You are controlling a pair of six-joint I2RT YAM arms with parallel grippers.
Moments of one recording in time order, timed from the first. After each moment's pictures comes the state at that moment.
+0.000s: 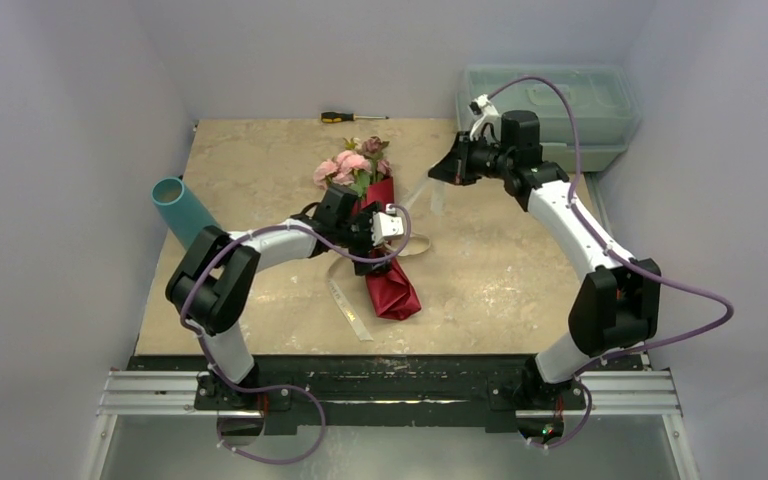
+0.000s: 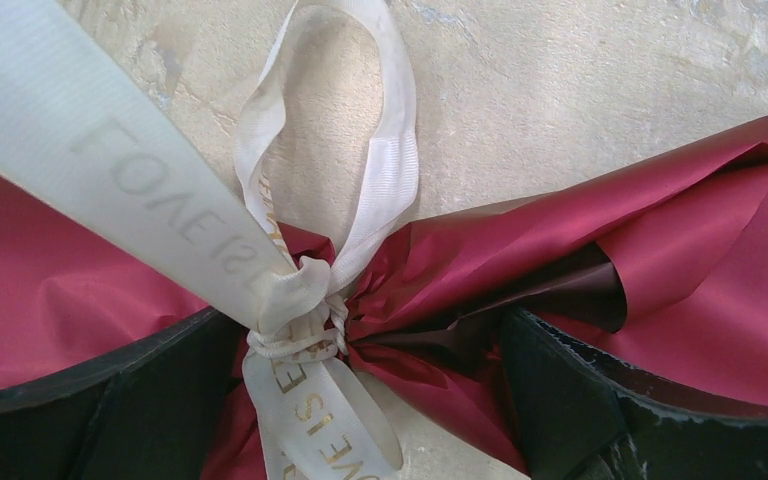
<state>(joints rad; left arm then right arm) -0.54 1.76 1.00 -0.06 0.54 0.72 0.24 1.57 1.33 -0.25 -0.65 0.30</state>
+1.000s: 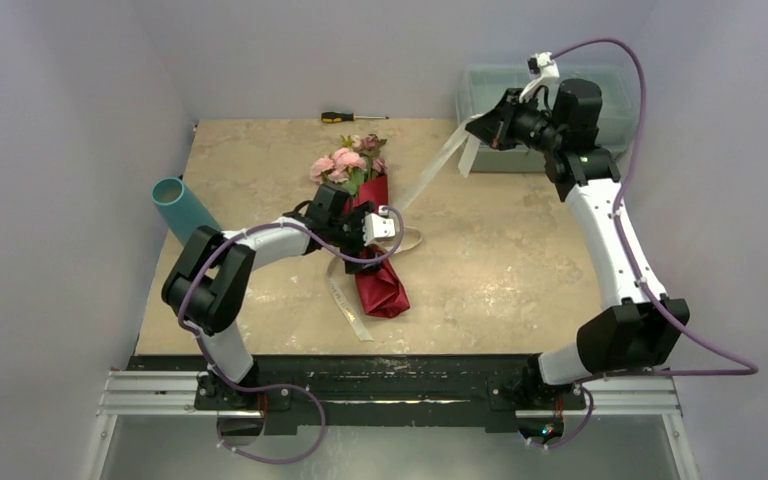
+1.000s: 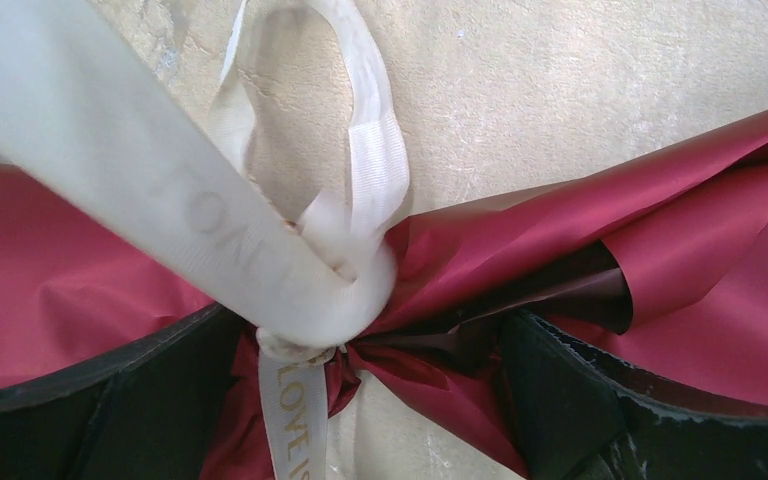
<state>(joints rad) -0.50 1.76 1.00 -0.12 0.54 0.82 0.11 1.47 1.53 -0.32 -0.59 0.33</state>
